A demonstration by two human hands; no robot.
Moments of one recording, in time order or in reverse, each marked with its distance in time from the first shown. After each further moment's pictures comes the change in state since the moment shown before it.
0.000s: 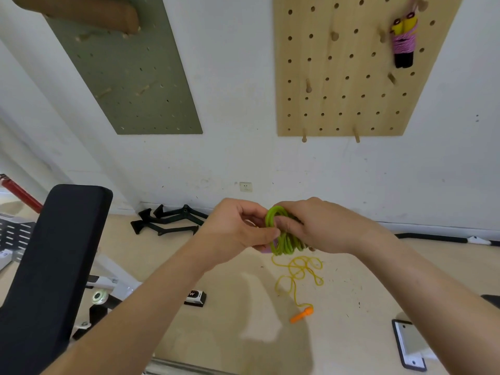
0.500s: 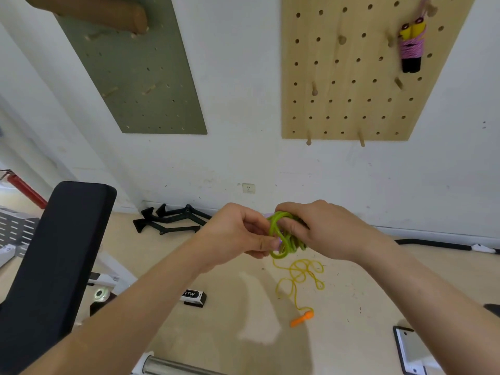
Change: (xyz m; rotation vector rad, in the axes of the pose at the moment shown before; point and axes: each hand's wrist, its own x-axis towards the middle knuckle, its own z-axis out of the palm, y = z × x) left_hand -0.002 0.002 -0.011 0.059 -0.081 -0.111; right_hand 0.001 0.005 0.009 -0.046 0.107 -0.032
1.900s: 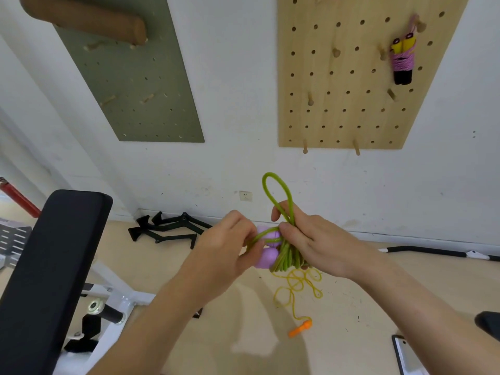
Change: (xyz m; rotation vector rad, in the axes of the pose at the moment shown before) left_hand 0.000 -0.041 -0.005 0.795 0.474 0.664; right_hand -0.007 -0.014 -0.001 0.307 0.018 -0.039
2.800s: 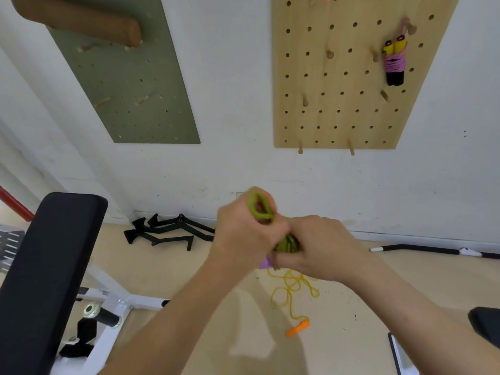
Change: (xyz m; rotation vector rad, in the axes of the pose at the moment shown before) left_hand 0.039 0.059 0.001 -0.572 0.159 -0.465; right_hand -0.011 -0.012 -0.003 -0.349 -0.009 0.030
